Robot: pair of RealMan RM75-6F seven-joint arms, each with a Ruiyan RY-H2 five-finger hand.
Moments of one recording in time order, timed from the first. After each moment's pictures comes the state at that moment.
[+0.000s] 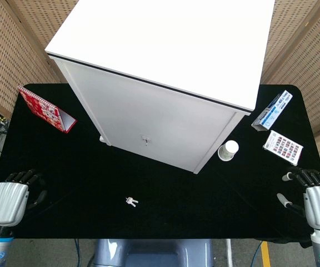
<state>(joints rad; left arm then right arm) -0.12 -1.17 0.05 -1.88 1.61 1.58 0.38 0.05 -1.22 0.08 -1.48 -1.63 1.67 0.11</state>
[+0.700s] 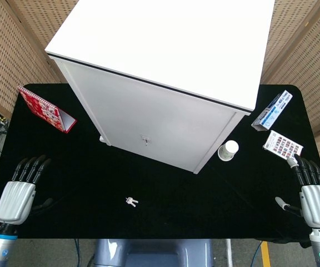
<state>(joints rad) -0.13 -1.16 0.03 -1.92 1.58 1.48 0.38 0.06 -1.18 0.07 -1.55 -1.58 1.59 0.11</state>
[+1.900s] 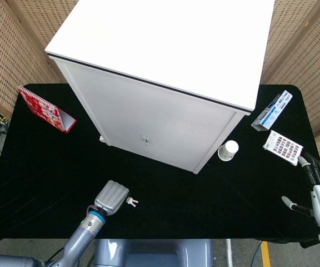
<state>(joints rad) -0.57 -1.68 -0.06 -1.86 0.93 1.09 1.09 0.05 -1.14 0.08 -1.55 -1.56 1.59 0.24</state>
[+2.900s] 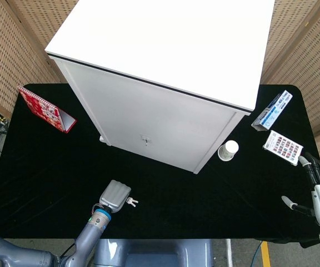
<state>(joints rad) -0.66 -1.81 -0.02 -1.67 0.83 1.14 1.07 0.05 -1.14 0.08 -1.54 -1.56 1.59 0.28</state>
